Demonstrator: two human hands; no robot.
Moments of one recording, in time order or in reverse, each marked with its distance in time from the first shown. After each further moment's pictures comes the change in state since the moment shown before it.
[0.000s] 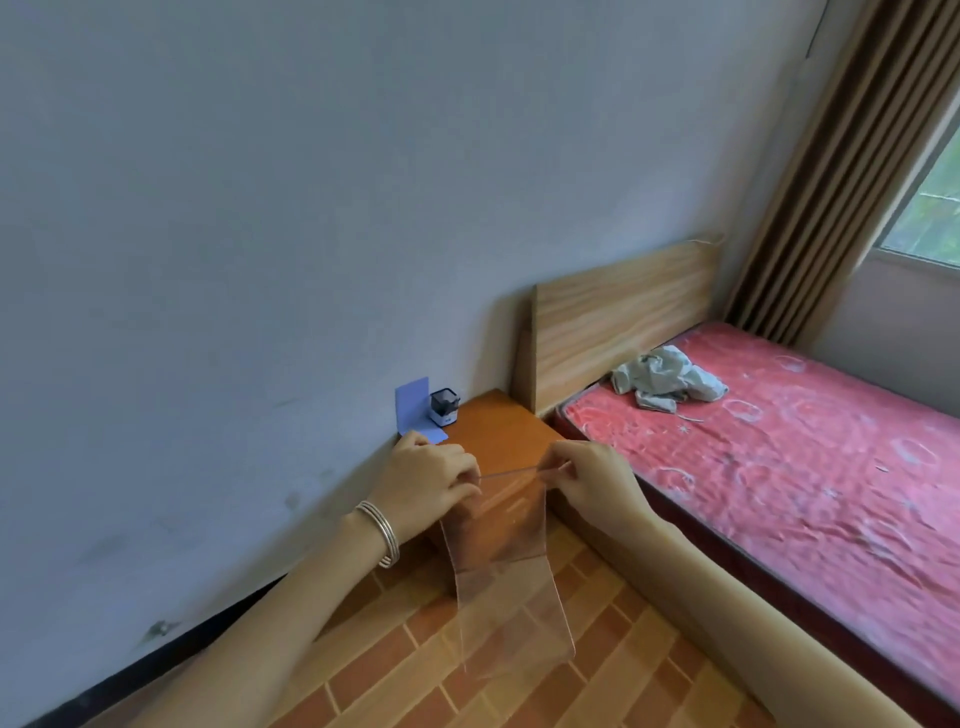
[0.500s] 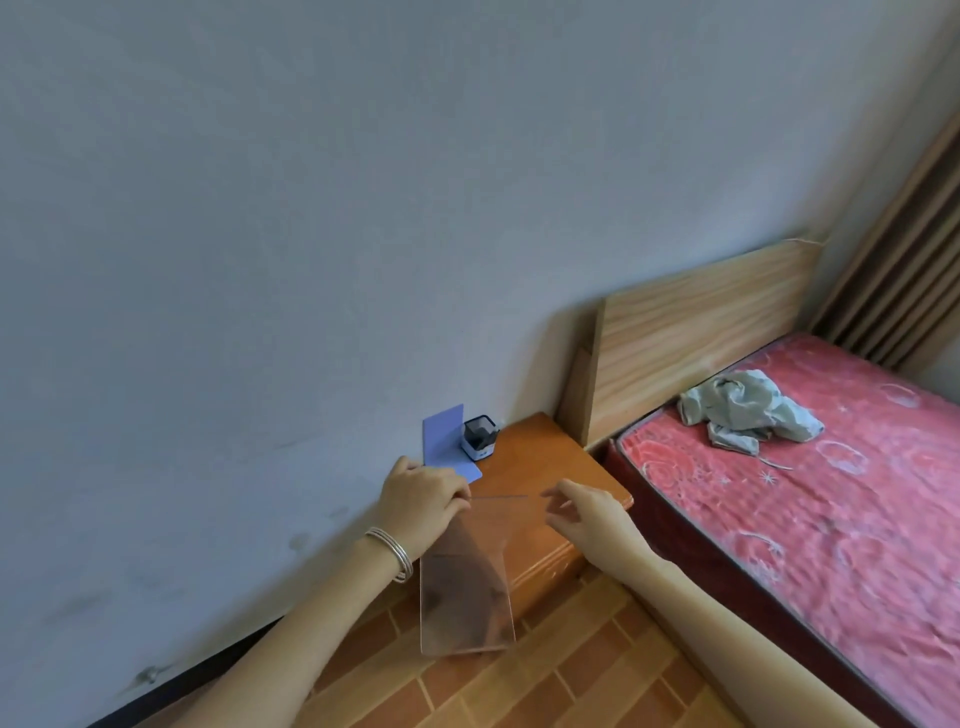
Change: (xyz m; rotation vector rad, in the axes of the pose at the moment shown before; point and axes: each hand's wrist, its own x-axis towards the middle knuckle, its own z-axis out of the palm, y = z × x) left_hand 0.139 -0.198 0.097 0.104 -0.034 -0.243; right_hand 0.235 0.086 0.113 0.025 -0.272 0.036
